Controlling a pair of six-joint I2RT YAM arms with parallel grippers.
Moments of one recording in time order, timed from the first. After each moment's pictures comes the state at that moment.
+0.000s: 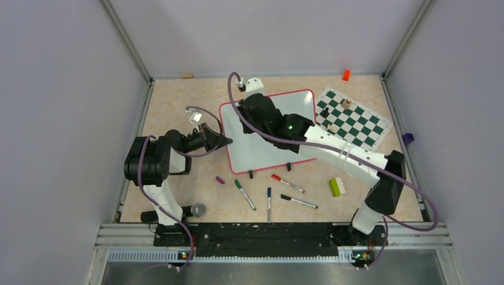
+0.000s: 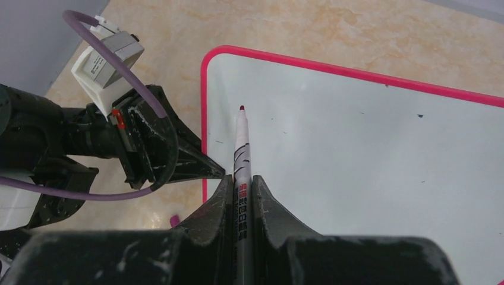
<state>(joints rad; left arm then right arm) 0.02 1.86 0.52 1.52 1.21 -0.87 1.02 1.65 1.63 -0.45 0.43 0.32</state>
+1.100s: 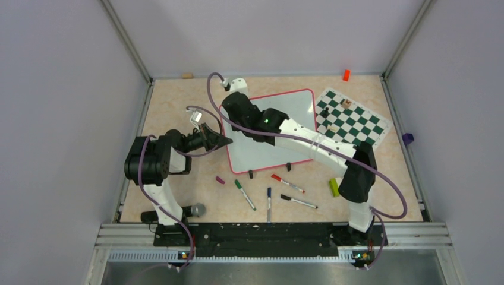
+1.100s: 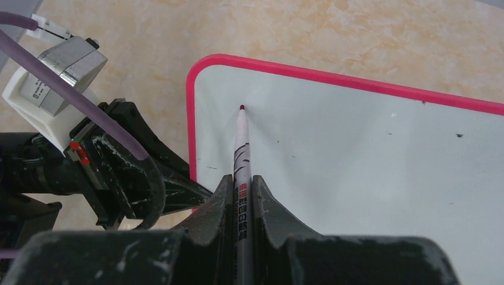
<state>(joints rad) 0.02 1.87 0.53 1.52 1.22 -0.88 1.03 1.91 1.88 -0.57 0.52 0.35</state>
